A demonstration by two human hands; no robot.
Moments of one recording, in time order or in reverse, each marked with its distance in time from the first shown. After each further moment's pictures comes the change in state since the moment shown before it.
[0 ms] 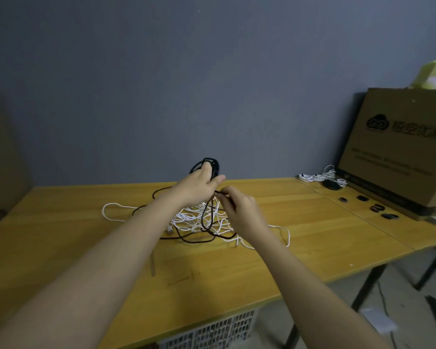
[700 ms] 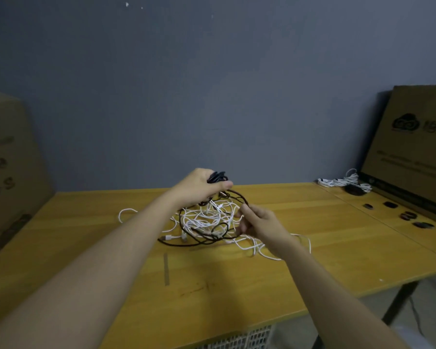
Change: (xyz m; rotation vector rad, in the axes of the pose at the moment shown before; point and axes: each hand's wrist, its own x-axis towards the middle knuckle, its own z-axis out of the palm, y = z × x) left_hand -0.004 -0.015 -0.026 -0.350 -0.035 -0.023; right_hand 0.002 0.030 0.010 0.844 -0.269 0.442
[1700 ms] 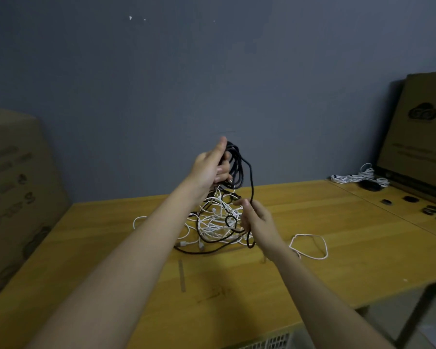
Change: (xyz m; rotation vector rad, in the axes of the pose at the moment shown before) left_hand 0.005 0.039 -0.007 -0.704 0.167 0.029; right_hand 0.019 0.010 0.034 -0.022 0.165 -0.226
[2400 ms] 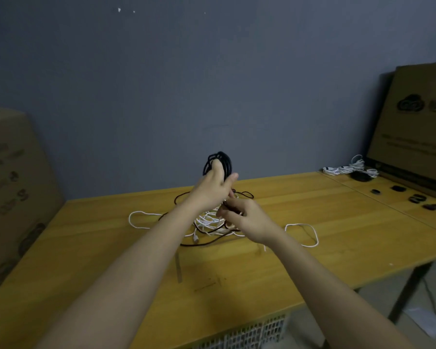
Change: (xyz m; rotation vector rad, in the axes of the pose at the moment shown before) left_hand -0.008 -0.044 0.003 0.936 -0.078 0.086; right_hand -0.013 -0.039 -0.001 -0.412 -0.289 -0.060
